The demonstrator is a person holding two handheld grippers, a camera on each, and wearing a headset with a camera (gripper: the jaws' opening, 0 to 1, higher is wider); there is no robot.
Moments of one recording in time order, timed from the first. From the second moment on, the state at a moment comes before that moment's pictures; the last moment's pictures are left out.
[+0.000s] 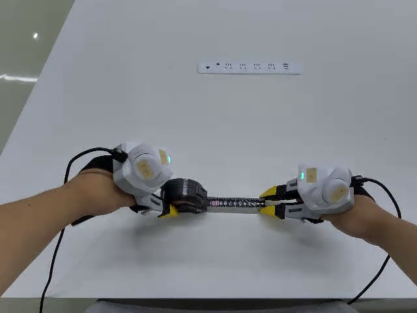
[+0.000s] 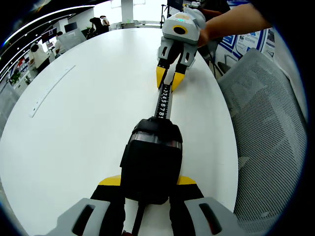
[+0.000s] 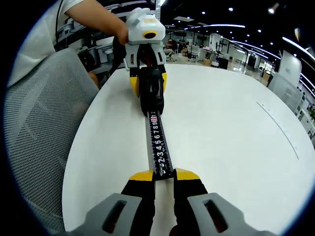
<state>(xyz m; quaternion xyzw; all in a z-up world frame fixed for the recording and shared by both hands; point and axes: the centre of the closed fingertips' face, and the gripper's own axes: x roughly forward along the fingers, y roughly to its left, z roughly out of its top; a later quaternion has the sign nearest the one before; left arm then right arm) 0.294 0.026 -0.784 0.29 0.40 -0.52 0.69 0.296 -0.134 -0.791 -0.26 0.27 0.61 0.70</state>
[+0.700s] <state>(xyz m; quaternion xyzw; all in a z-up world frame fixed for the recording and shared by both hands) 0.294 0.025 -0.784 0.29 0.40 -0.52 0.69 0.297 -0.150 -0.791 -0.26 0.27 0.60 0.70</state>
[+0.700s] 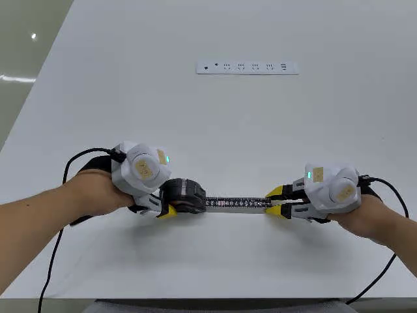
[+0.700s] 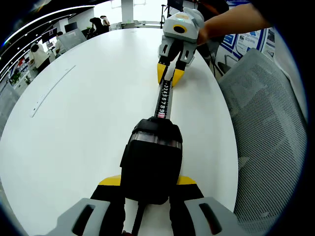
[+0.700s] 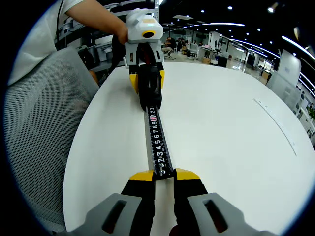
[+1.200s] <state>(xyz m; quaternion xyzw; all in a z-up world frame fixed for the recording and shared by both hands) 0.294 0.025 -0.784 0.30 0.40 -0.52 0.69 0.297 -0.164 -0.791 -0.26 0.28 0.60 0.70</state>
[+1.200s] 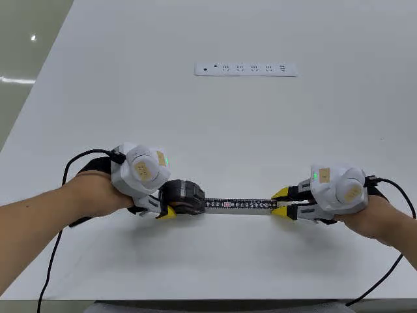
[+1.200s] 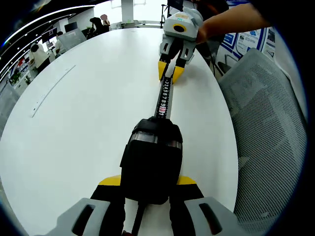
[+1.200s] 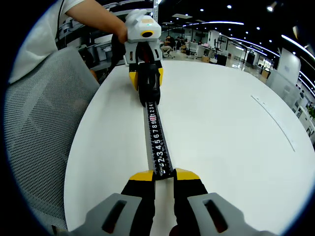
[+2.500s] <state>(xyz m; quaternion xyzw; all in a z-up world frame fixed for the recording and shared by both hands) 0.293 0.025 -0.784 0.30 0.40 -0.52 0.69 0.297 -0.203 -0.790 -0.27 0.30 0.59 0.70</state>
